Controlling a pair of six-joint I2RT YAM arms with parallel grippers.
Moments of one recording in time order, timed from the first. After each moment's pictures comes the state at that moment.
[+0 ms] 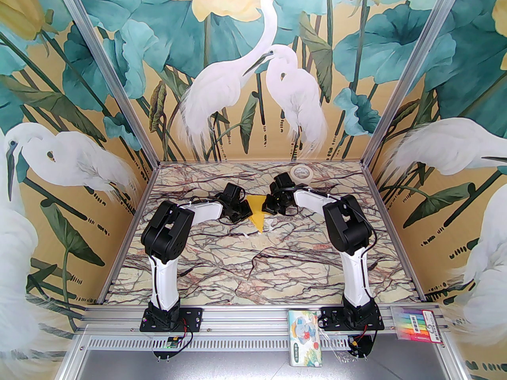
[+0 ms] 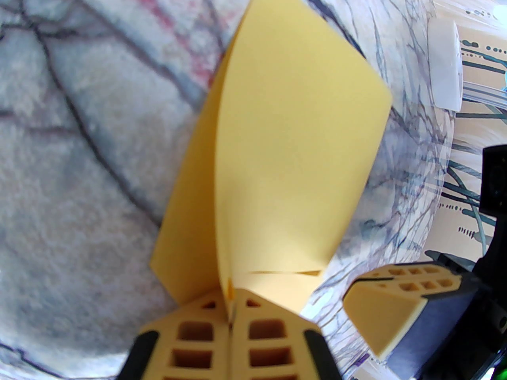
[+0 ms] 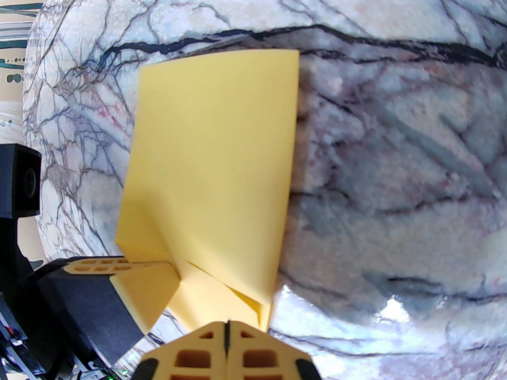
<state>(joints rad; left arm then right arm) -0.46 2.02 1.24 -0.19 0.30 -0.91 0.45 2.14 1.50 -0.45 -0.50 0.64</state>
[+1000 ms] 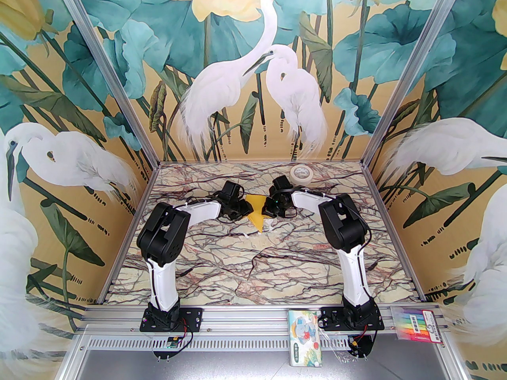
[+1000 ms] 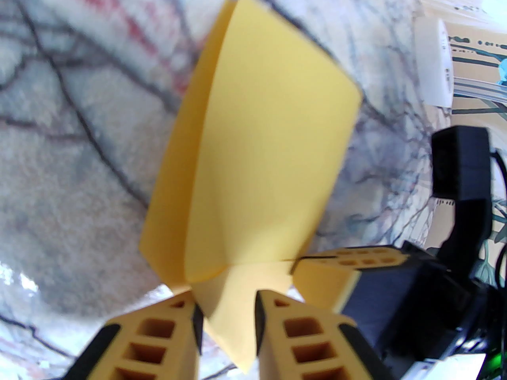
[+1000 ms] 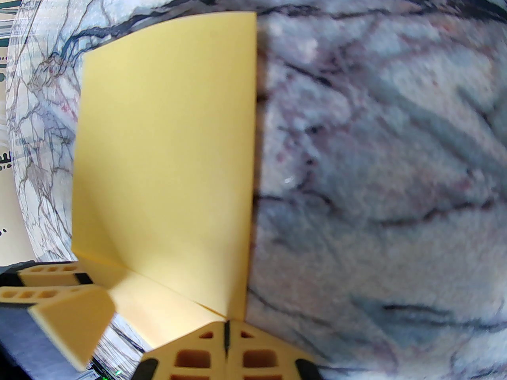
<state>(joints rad) -0.46 1.96 1.25 -0.23 0.27 -0.87 0.45 2.19 1.51 -0.46 -0.50 0.64</state>
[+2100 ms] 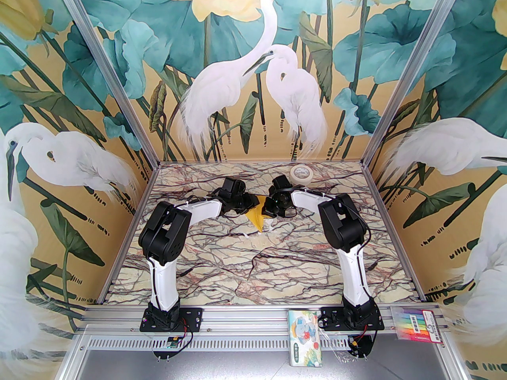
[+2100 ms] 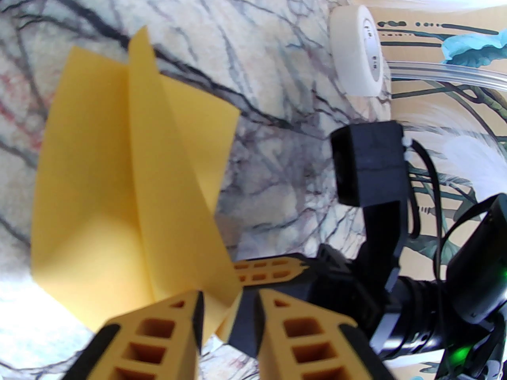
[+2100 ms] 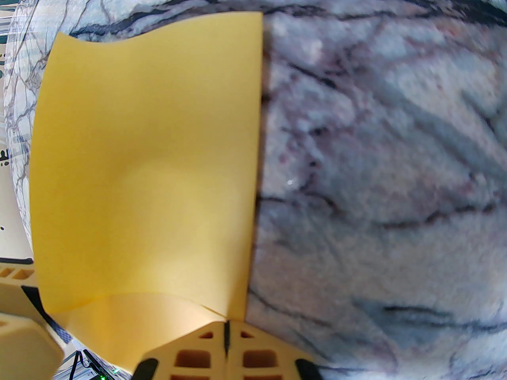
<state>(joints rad) -0.46 2.00 1.27 -0.04 0.42 -0.93 0.46 2.20 1.53 -0.49 -0.50 0.63</state>
